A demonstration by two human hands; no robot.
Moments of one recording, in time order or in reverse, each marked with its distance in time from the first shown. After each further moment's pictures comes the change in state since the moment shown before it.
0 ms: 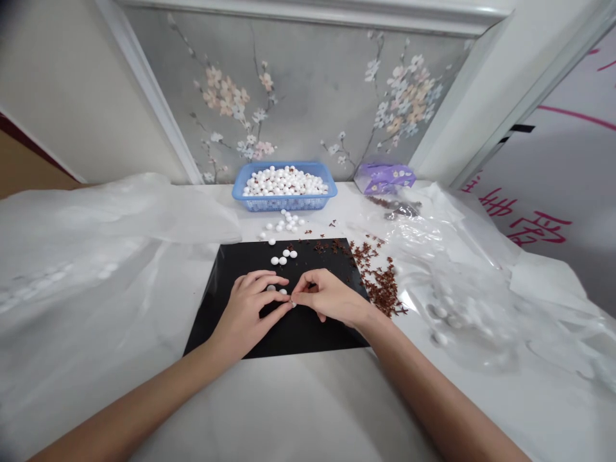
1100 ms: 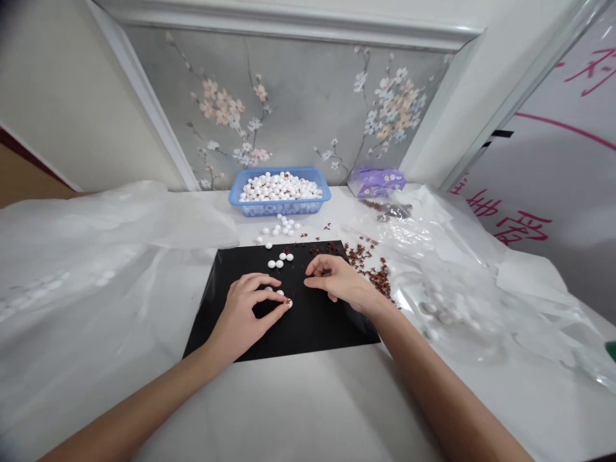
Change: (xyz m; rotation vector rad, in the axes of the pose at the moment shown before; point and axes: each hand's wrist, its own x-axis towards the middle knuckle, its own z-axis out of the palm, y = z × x) left_hand 0.001 -0.001 0.000 -0.077 0.054 -0.090; right_hand 0.003 -0.001 -0.026 0.036 0.188 -0.007
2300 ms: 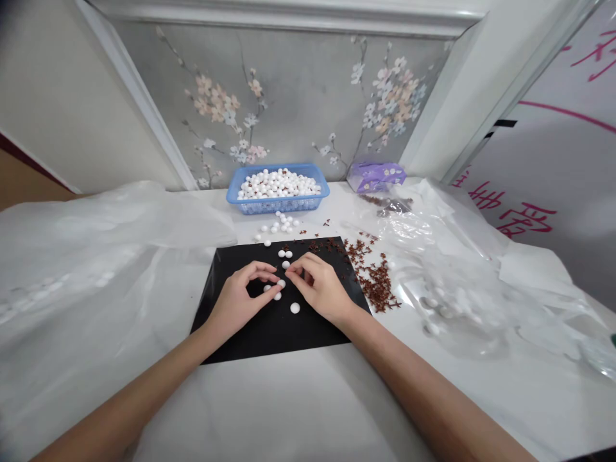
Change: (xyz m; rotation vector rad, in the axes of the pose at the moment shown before) left_hand 0.017 -0.012 -0.005 -0.216 -0.032 -0.119; right_hand 0.011 0.026 0.032 -0.297 0.300 -0.722
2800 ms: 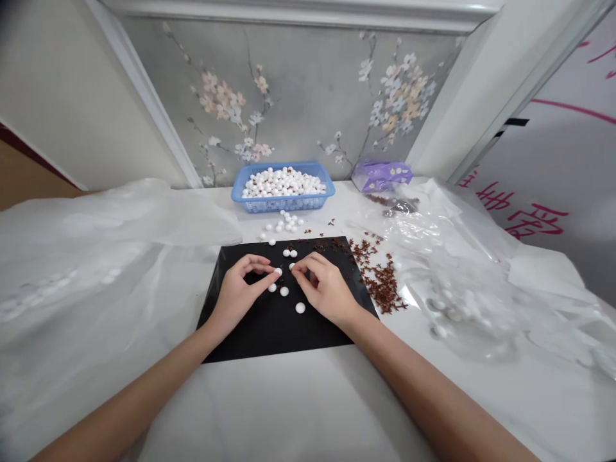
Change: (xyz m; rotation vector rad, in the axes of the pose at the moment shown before) left_hand 0.007 -0.009 0.001 -0.247 0.185 -0.202; right_hand -0.001 -0.006 0.000 -0.057 0.006 0.010
